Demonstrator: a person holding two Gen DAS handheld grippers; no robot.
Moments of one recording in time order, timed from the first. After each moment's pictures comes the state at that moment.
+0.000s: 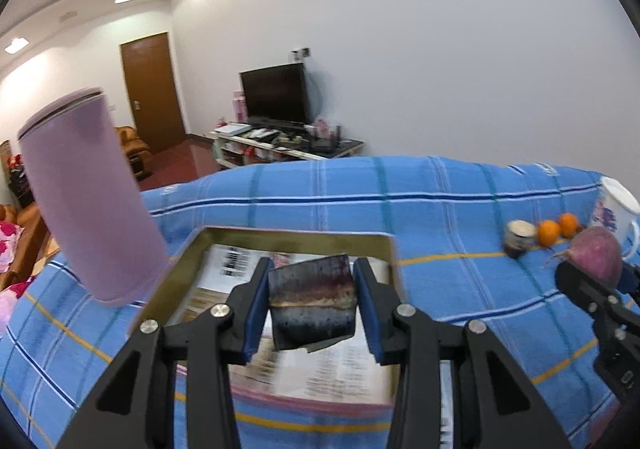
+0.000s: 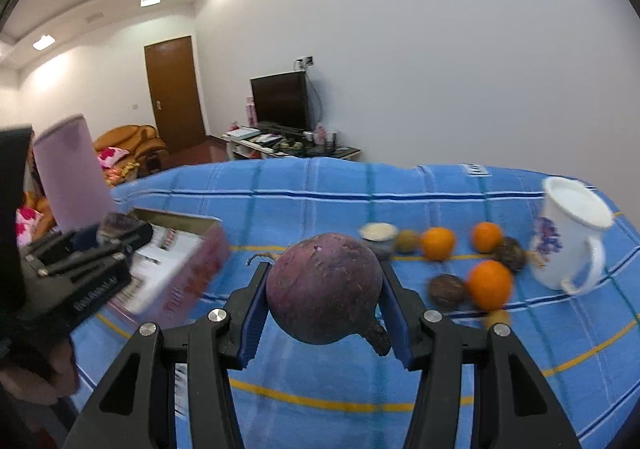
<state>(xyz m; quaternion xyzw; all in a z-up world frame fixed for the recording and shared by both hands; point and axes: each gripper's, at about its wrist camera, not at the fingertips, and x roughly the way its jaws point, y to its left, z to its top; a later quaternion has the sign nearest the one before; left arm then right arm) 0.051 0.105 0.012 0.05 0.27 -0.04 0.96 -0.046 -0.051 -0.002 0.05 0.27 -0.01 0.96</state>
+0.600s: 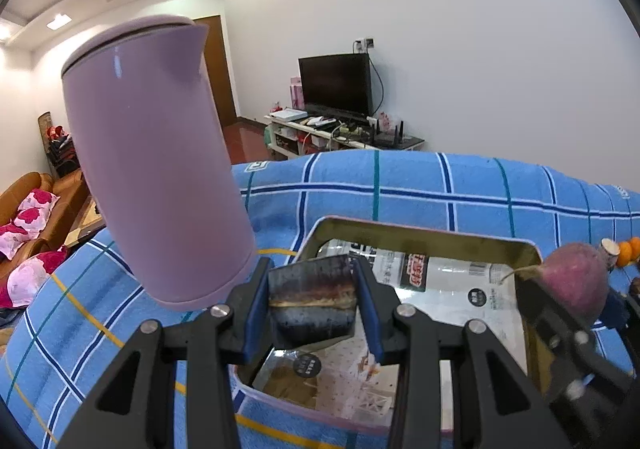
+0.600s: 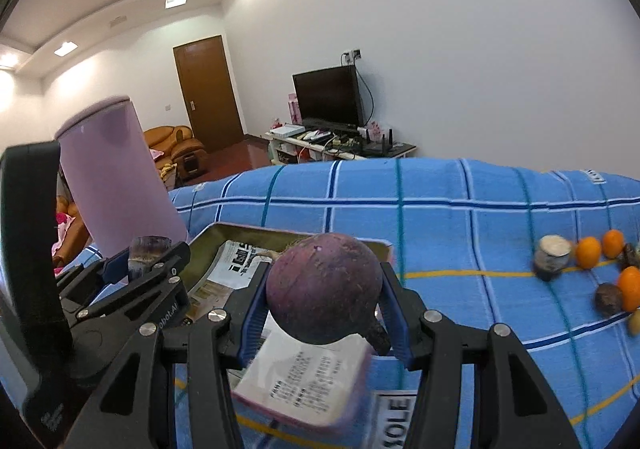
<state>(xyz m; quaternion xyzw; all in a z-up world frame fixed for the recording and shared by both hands) 0.091 0.185 -0.010 0.03 0.29 0.04 0.96 0.027 0.079 -0.024 0.06 0.28 0.04 0.96</state>
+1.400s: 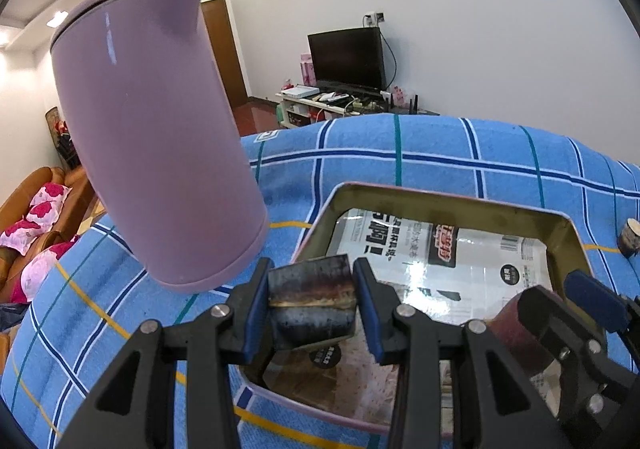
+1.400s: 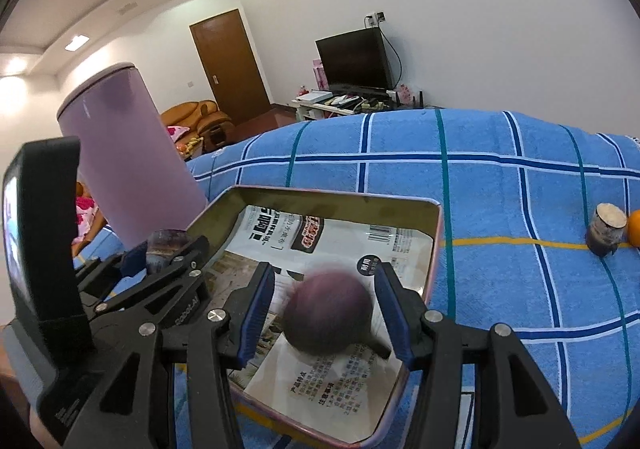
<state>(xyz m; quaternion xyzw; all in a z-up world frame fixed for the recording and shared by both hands) 0.102 0.189 -0.029 0.05 0.33 0.07 0.94 0.045 0.078 -0.048 0.10 0.33 0.11 0.93</state>
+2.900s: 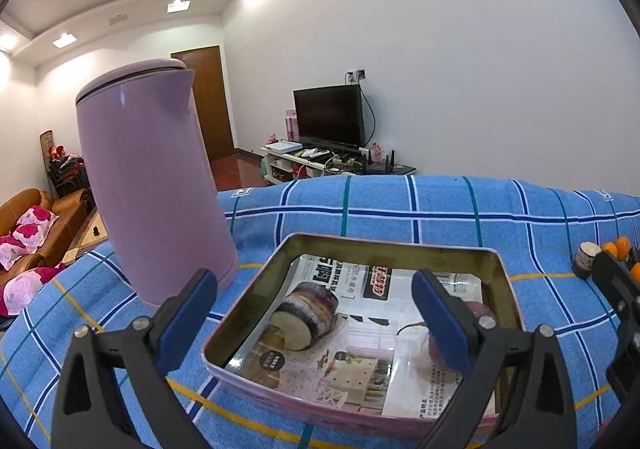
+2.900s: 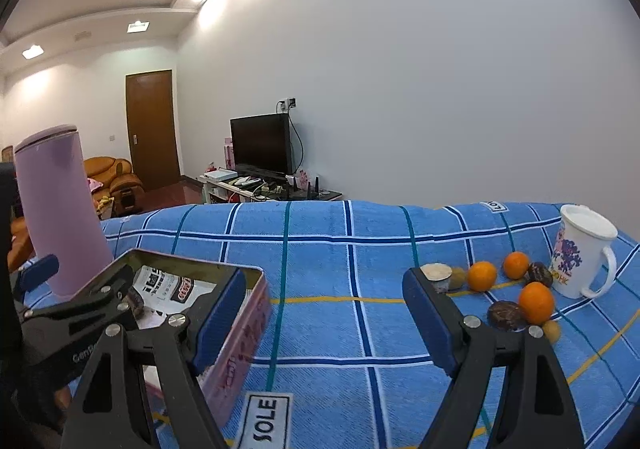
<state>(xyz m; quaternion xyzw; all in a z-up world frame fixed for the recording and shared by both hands) 0.058 0.154 -0.006 0.03 0.22 0.04 0.97 -0.026 0.026 -0.014 0.01 0.18 -0.09 0.98</state>
